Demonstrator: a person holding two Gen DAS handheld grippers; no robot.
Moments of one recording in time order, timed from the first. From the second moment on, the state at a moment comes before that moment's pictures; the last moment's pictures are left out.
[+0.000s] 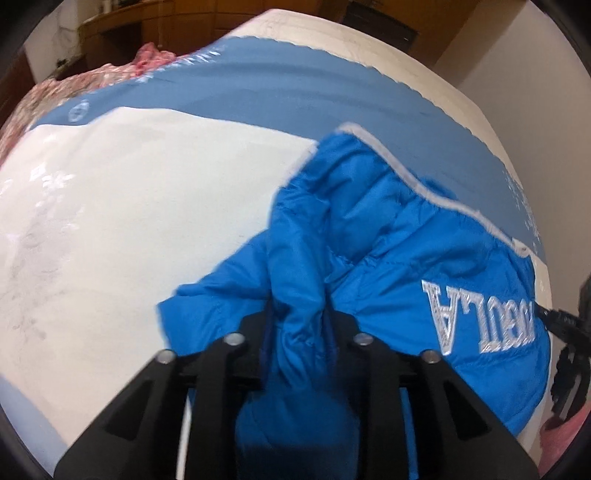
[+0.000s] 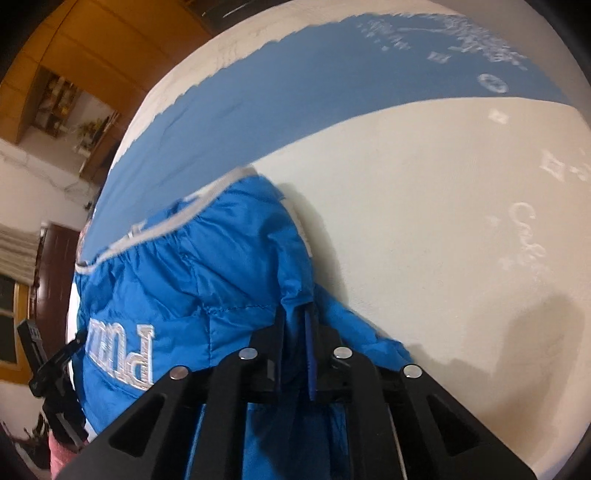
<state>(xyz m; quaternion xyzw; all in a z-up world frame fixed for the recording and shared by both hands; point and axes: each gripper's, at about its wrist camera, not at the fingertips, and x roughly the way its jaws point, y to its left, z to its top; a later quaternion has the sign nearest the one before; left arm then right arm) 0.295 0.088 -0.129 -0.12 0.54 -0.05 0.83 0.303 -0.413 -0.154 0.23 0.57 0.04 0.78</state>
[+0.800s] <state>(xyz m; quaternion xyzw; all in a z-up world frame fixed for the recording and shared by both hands) 0.226 -0.050 -0.143 0.01 0.48 -0.10 0.87 0.236 -0.282 -0.139 0.06 0.51 0.06 0.86</state>
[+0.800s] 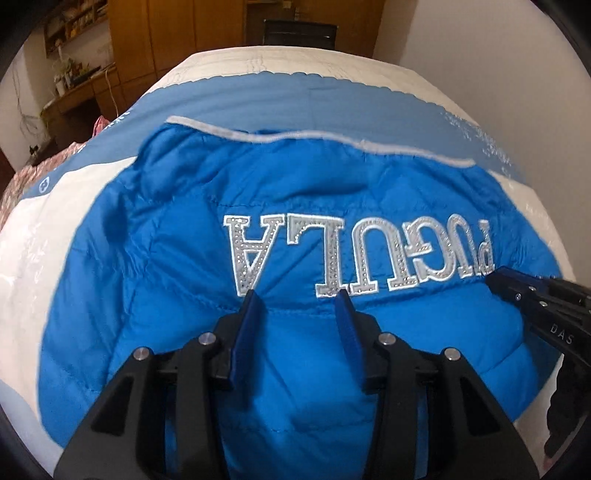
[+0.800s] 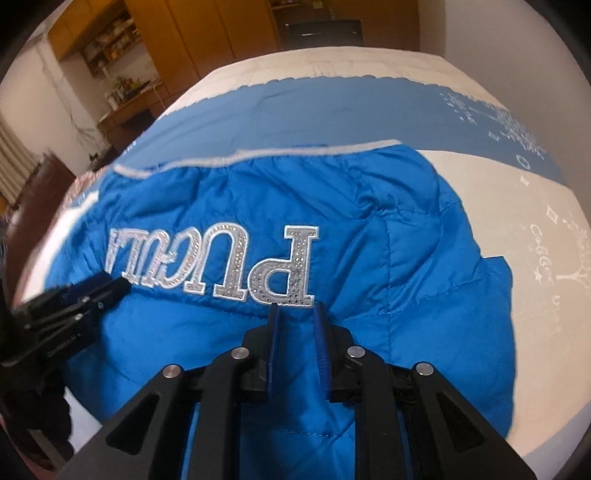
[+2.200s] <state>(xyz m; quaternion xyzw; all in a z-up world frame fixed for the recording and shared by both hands) 0.183 -0.009 -0.086 0.01 0.46 -0.11 0.88 0.192 -0.320 -0.088 0.11 0.46 0.07 0.88</state>
